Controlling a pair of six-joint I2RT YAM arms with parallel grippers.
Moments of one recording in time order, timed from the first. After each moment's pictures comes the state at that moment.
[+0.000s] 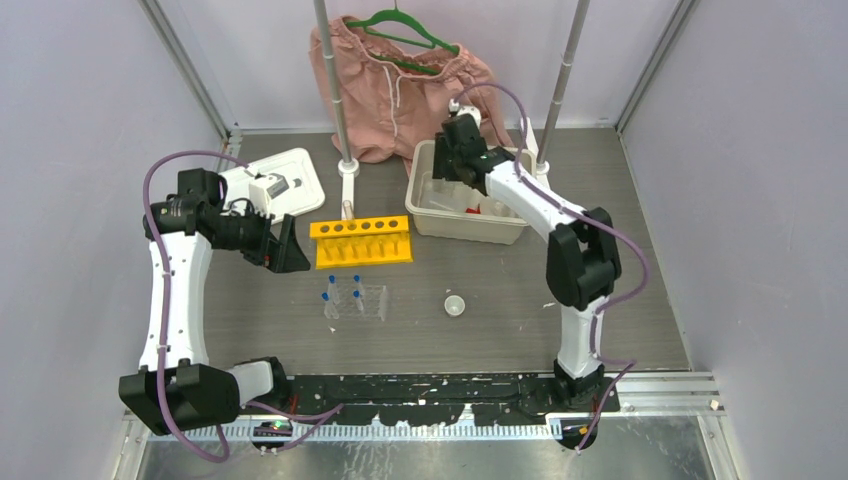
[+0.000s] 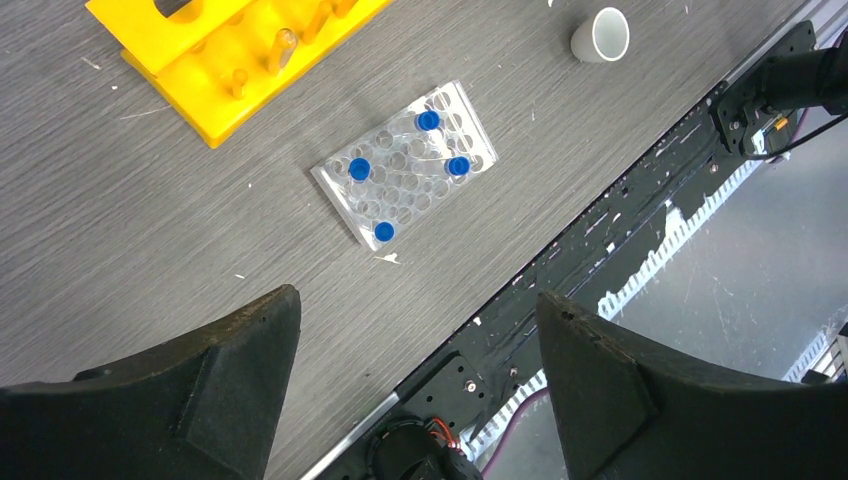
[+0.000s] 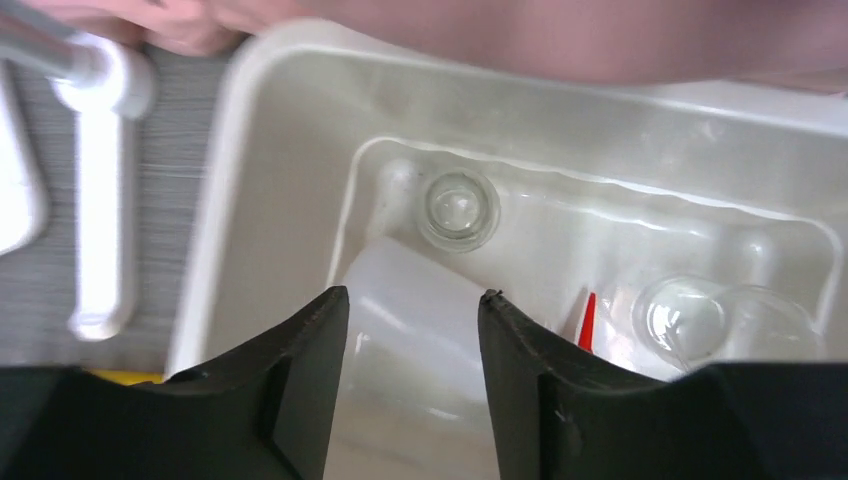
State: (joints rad) left arm 0.18 1.19 1.31 -1.34 0.74 0.52; right arm 0.50 2.00 1.69 -0.39 0.23 0.38
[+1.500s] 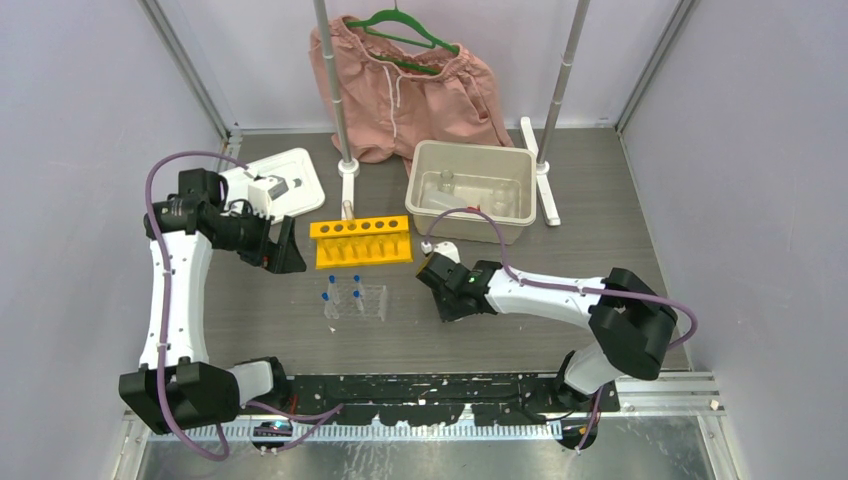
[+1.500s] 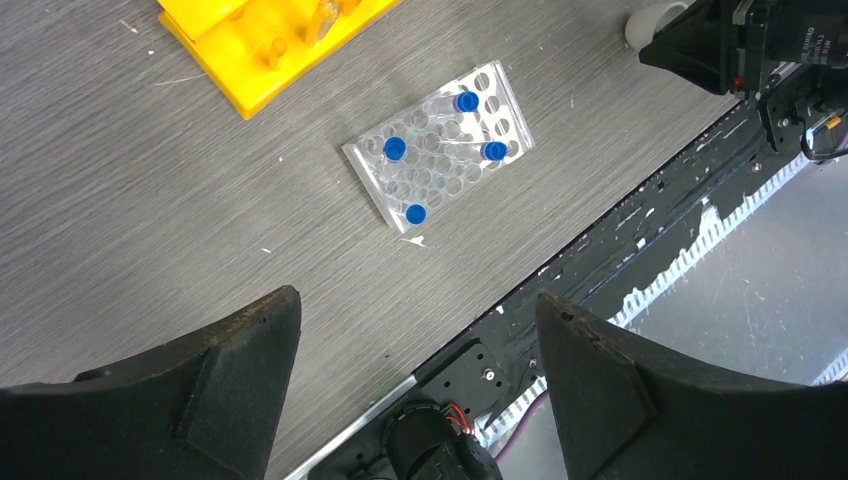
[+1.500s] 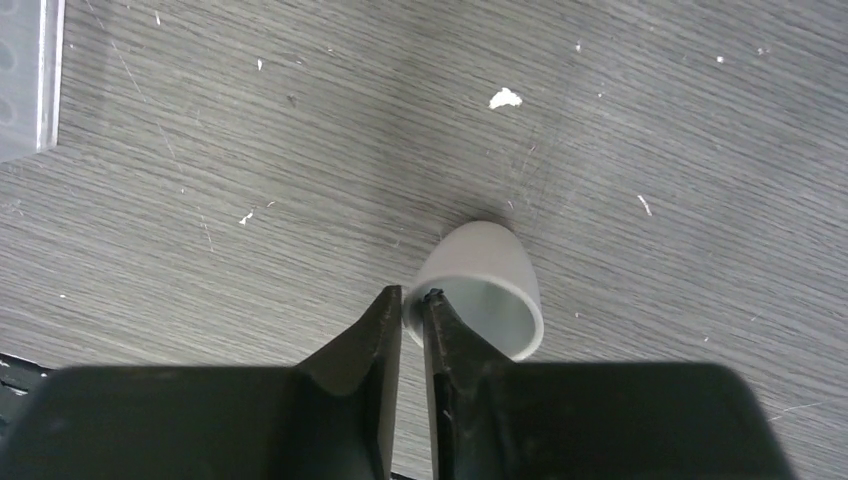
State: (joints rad) left arm 0.18 1.19 1.31 -1.33 0.67 0.52; right arm 1.01 1.51 0.89 -0.54 0.22 0.61
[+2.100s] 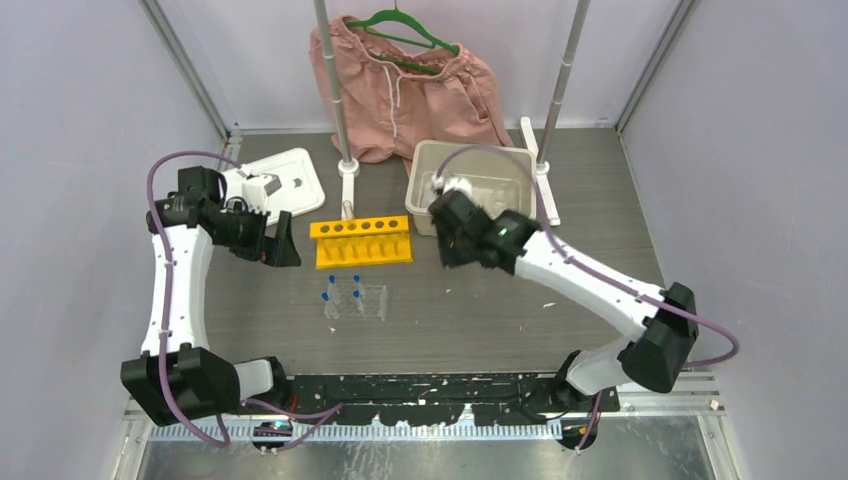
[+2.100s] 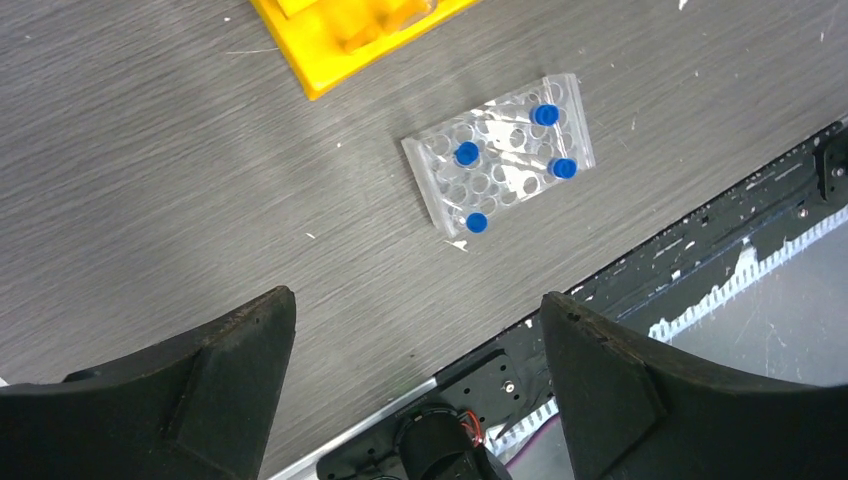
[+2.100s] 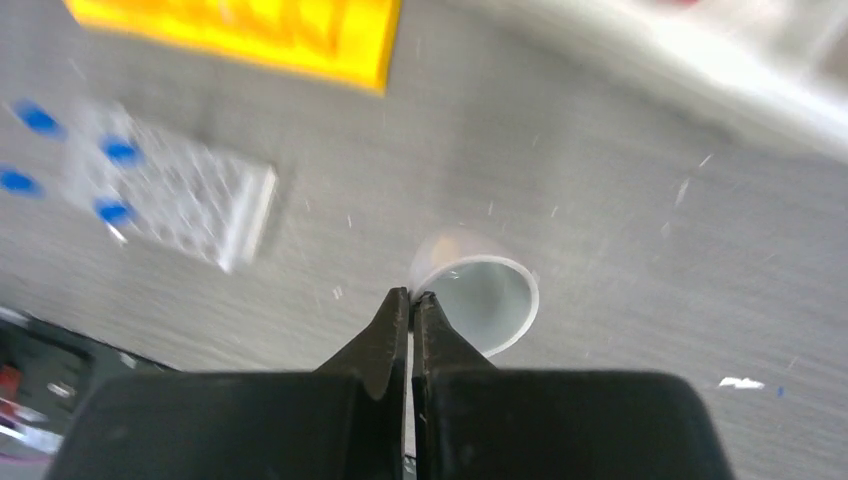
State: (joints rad) left arm 0.20 1.22 1.28 -1.26 0.57 0.45; right arm 0.93 1.42 1.23 -0.79 0.29 0.52
